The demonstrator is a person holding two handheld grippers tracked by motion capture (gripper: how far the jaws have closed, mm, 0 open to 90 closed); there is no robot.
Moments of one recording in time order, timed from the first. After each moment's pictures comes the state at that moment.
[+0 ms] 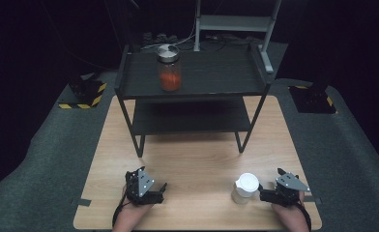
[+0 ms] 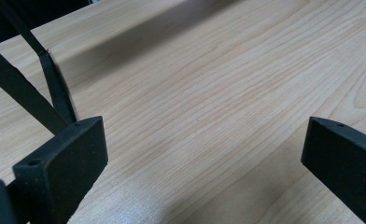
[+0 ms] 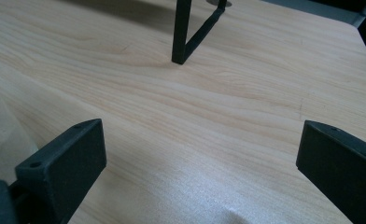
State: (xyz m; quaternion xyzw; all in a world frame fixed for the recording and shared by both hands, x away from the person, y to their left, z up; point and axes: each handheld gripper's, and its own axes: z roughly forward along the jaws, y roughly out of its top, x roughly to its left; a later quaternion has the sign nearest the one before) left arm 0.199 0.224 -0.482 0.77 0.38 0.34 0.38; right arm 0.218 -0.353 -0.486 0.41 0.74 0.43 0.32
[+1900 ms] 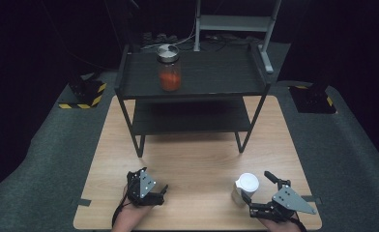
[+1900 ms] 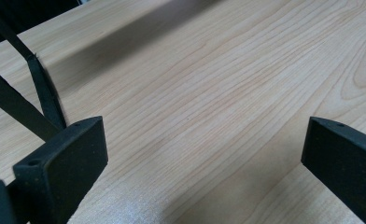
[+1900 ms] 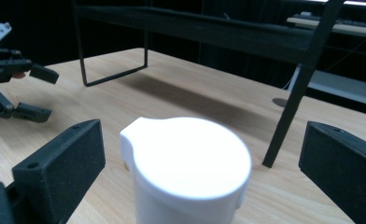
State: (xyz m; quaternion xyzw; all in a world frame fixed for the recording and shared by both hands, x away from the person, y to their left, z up) left arm 0.200 0.226 -0.481 0.78 0.36 0.33 0.38; right arm 0.162 -0.331 -0.457 0.31 0.71 0.55 0.31
